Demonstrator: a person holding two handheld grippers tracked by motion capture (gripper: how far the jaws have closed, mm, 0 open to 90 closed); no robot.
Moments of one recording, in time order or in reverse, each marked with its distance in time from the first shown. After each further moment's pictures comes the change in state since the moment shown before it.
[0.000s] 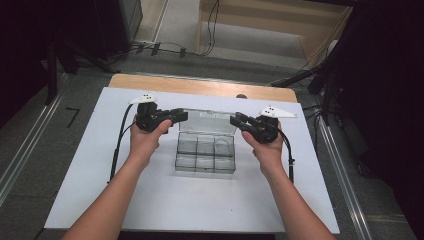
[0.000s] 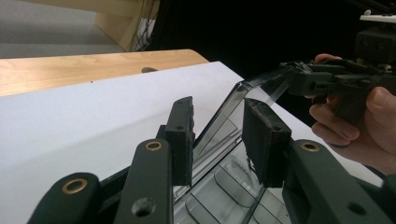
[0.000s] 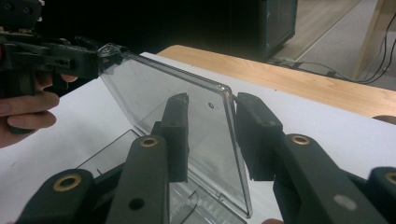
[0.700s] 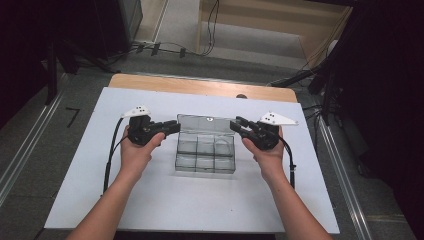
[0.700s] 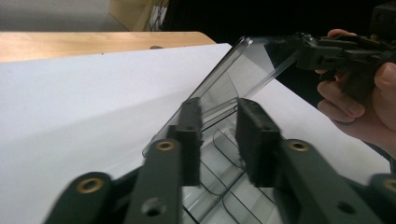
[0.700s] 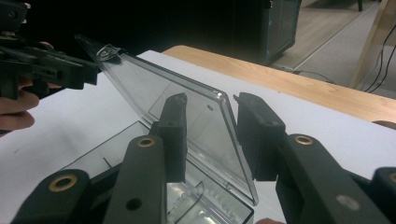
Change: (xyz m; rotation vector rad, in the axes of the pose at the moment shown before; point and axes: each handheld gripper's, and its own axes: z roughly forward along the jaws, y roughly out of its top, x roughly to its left) left arm -0.018 -0.027 -0.027 0.036 0.064 -0.014; right arm 0.012 -0.009 -0.009 -0.019 -0.006 -0.060
